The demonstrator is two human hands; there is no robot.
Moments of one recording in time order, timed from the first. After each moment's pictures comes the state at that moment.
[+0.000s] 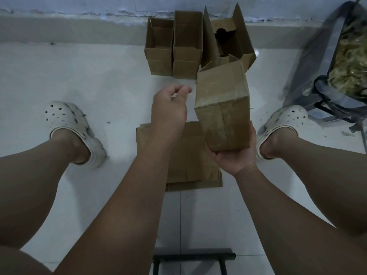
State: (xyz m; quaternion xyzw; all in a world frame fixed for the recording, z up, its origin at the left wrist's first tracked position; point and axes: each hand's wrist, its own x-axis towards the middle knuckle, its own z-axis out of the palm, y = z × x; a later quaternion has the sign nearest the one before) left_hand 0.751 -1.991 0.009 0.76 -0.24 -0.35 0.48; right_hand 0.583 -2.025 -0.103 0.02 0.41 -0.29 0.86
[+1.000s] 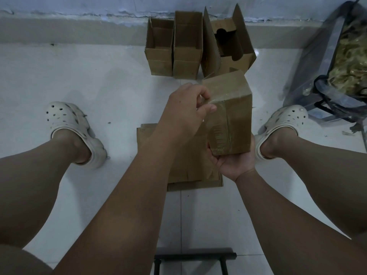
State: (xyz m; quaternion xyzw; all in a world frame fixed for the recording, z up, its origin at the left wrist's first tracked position) left_hand 0.751 -1.997 0.008 0.74 -0.51 -0.29 0.33; right_hand 0.574 -2.016 -0.112 0.01 0.42 -0.26 0.87
